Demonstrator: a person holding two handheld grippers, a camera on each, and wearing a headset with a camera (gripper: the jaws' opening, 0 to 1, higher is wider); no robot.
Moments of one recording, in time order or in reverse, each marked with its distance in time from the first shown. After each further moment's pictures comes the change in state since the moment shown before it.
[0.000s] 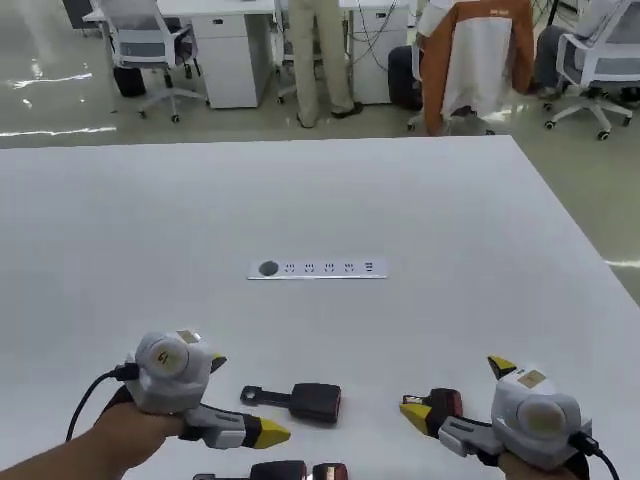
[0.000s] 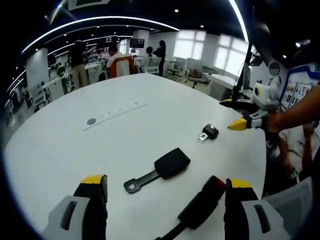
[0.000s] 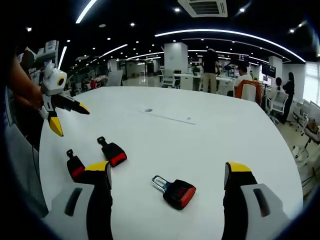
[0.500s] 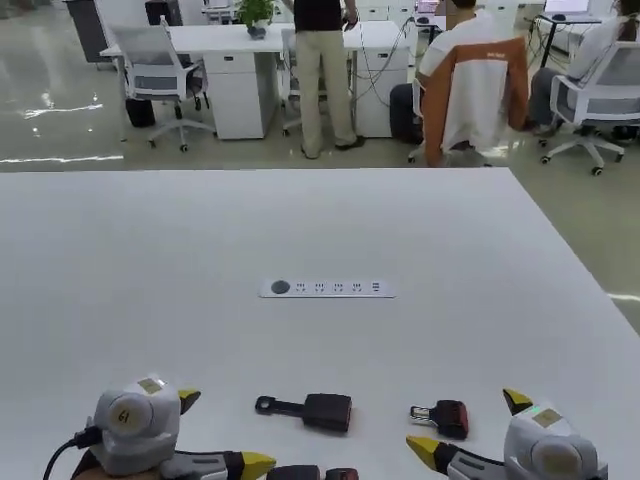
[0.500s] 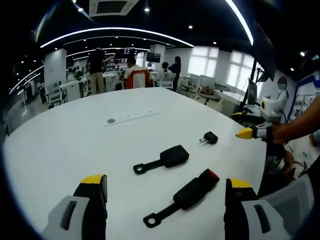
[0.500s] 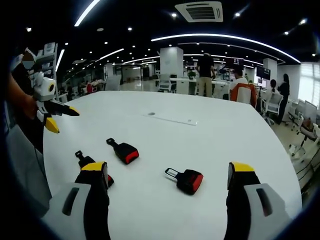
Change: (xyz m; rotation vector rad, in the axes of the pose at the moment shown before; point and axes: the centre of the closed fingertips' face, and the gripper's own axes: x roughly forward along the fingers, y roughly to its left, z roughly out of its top) left arm -0.068 -0.011 -0.025 -0.059 -0.141 0.095; right arm -0.038 0.029 -0.009 0.007 -0.036 -0.043
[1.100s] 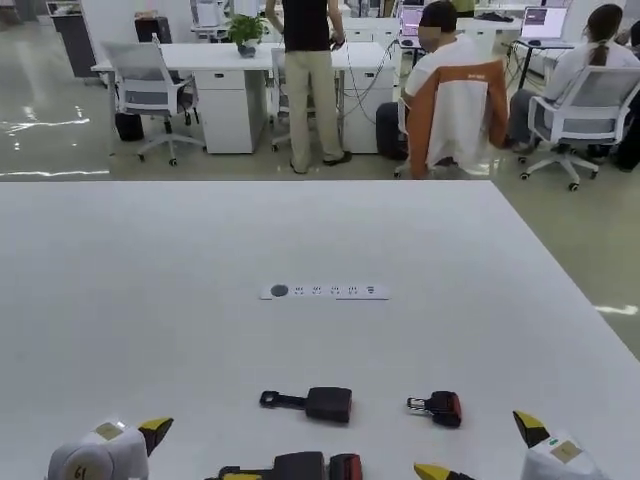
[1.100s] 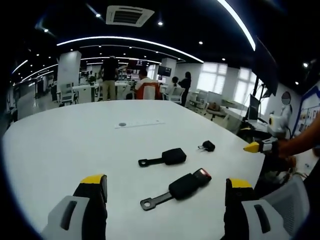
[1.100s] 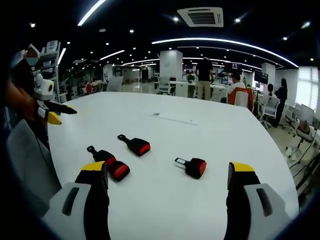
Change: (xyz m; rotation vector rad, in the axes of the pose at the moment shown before) left arm -0.052 0.001 -0.016 -0.079 -0.133 0.055; right arm -0.050 0.029 -0.009 -0.017 -0.023 -0.019
